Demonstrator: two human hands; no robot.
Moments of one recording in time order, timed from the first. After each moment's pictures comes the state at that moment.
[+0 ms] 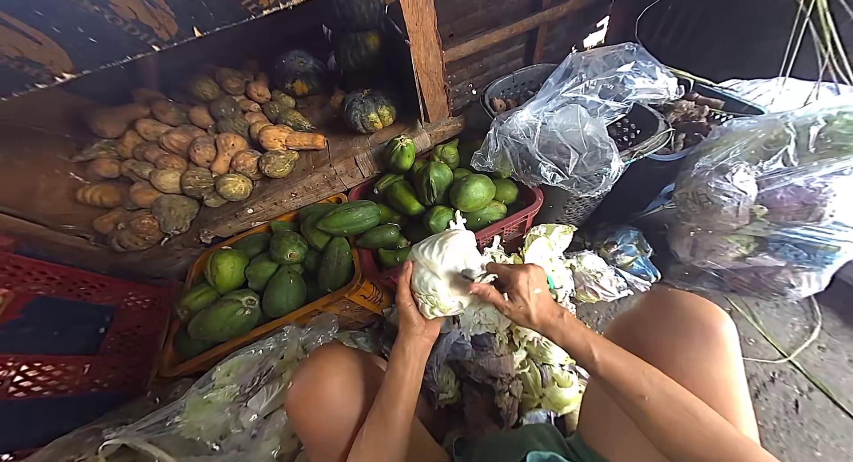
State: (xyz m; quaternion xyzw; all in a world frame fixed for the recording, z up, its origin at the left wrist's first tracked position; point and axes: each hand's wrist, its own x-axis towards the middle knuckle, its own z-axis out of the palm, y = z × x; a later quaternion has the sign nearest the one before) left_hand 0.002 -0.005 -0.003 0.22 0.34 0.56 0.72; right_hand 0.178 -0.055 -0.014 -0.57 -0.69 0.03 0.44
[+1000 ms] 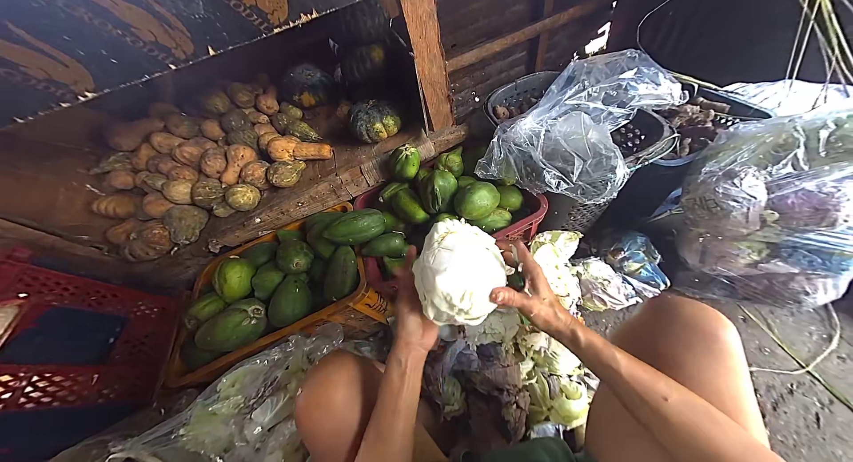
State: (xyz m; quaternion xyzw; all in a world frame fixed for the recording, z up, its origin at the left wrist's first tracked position) left_hand -0.006 -0.010 0.008 0.33 0.31 0.55 0.70; right_hand 0.179 -0.051 -0.004 -0.44 -0.56 0.36 0.61
